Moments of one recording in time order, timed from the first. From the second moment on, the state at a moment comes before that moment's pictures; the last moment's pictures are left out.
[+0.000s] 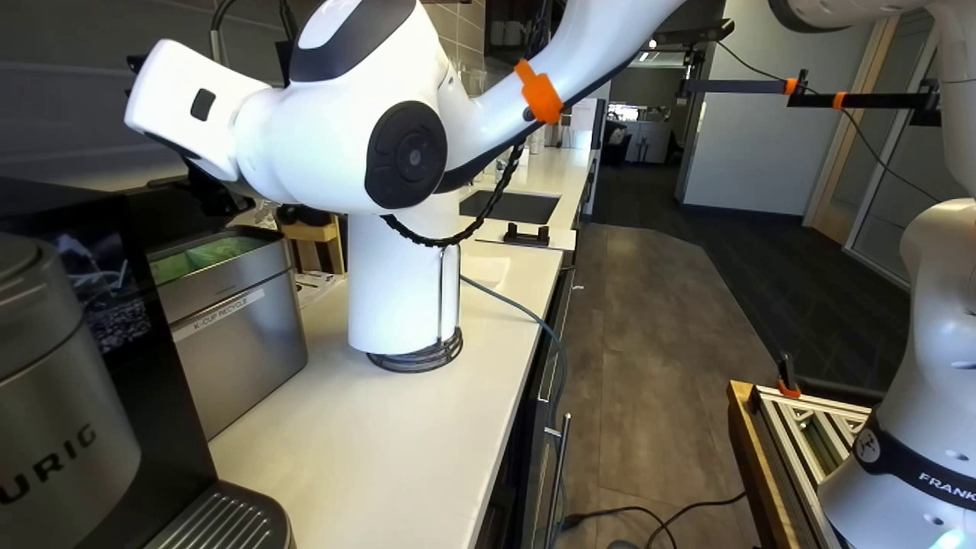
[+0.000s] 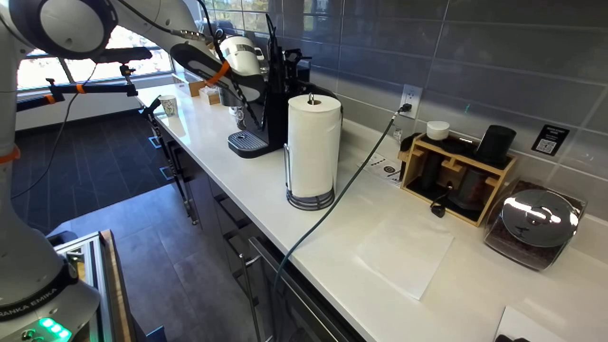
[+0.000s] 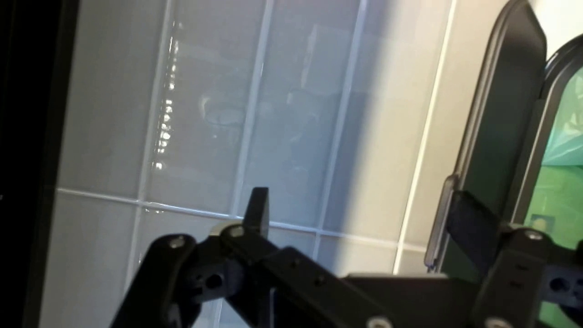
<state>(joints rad) 0.09 0.43 0.20 -1.61 -2.31 2.47 0.57</state>
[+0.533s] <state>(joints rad) 0.09 0.43 0.20 -1.58 -2.32 2.44 0.58</state>
